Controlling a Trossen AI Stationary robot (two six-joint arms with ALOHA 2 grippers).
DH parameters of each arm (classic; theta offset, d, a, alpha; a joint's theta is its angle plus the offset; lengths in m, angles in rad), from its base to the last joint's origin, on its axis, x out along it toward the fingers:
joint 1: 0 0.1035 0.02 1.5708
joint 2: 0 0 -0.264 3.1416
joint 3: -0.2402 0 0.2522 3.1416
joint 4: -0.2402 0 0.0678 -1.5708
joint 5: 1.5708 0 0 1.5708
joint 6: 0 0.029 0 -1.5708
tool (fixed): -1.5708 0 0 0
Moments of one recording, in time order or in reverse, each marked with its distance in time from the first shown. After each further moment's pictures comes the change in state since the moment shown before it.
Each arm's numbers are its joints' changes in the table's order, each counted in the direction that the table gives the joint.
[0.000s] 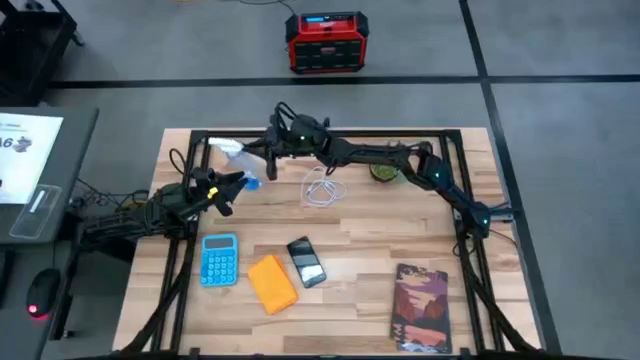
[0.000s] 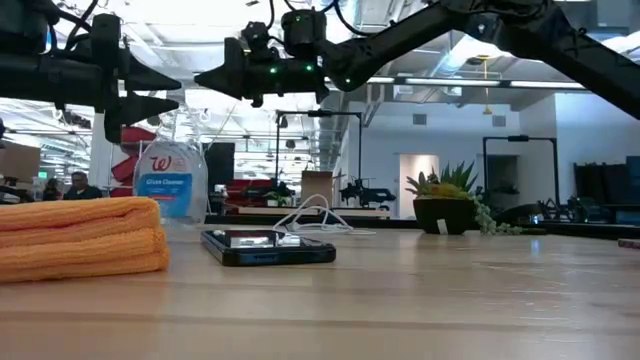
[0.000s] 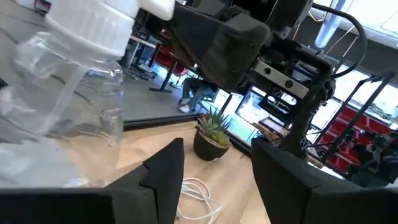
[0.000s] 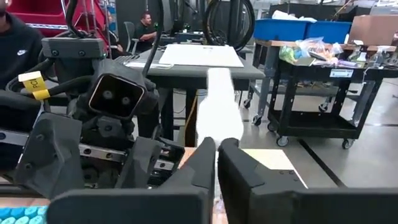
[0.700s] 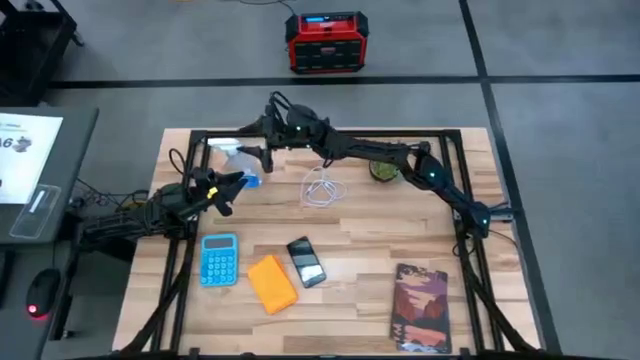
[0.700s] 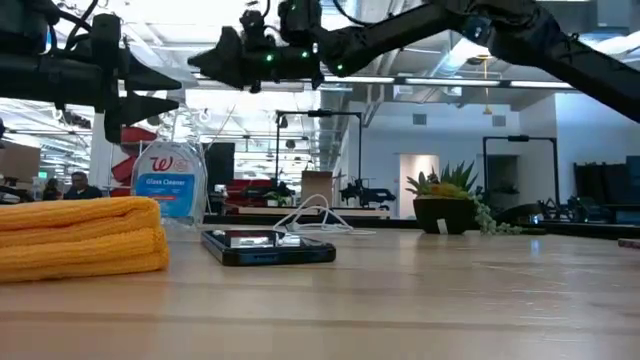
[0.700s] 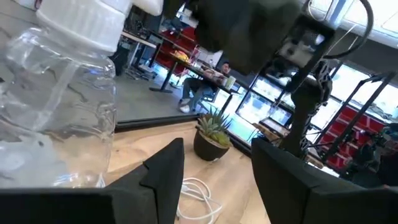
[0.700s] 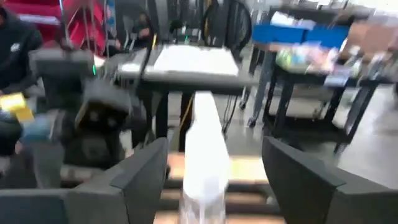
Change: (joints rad) left arm 0.000 0.000 0.000 0.000 0.001 0.000; right arm -0.010 -0.077 -0.235 -0.202 0.033 -0.049
